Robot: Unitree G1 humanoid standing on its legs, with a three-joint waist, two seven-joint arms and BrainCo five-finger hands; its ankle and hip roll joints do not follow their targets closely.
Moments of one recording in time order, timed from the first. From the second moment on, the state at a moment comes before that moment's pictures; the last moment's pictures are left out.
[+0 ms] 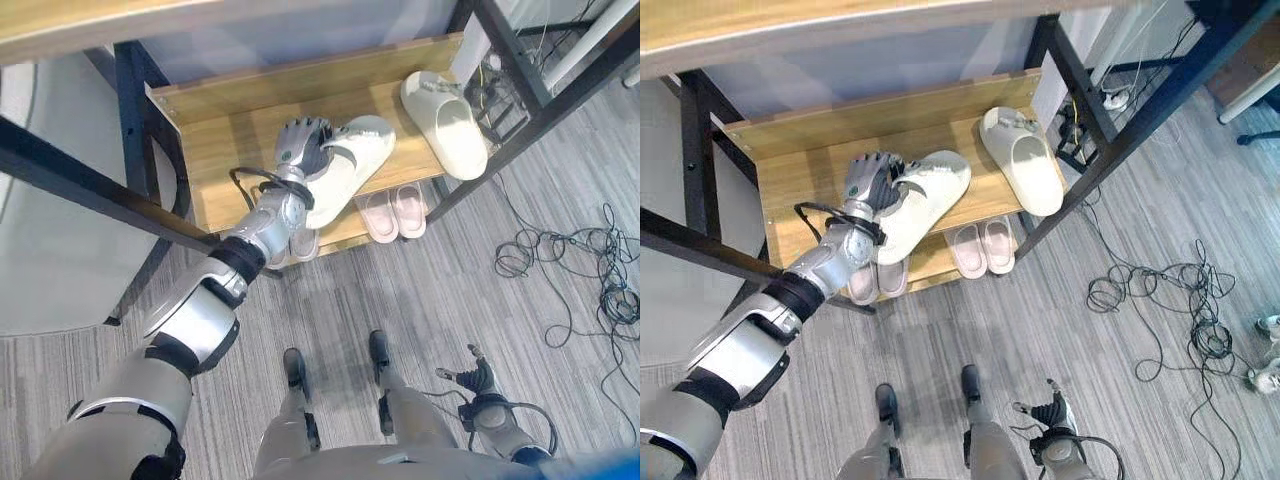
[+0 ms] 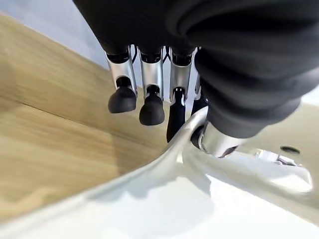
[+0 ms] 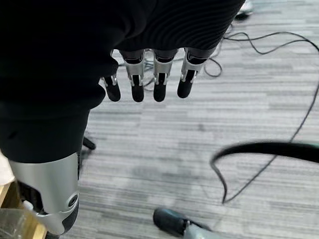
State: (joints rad) left arm -0.95 0.39 -0.65 0.78 0.42 0.02 0.55; right arm -0.05 -0.24 0.31 1.07 0.01 -0.17 -0.42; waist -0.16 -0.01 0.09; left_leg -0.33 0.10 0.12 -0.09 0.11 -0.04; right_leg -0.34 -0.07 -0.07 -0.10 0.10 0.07
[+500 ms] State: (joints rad) left arm -0.44 0.46 -0.51 0.37 0.61 0.03 0.50; right arm -0.04 -0.26 0.25 1.04 -0.02 -0.16 -0.42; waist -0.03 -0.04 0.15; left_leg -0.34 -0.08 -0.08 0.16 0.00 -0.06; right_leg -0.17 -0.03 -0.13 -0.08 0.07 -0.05
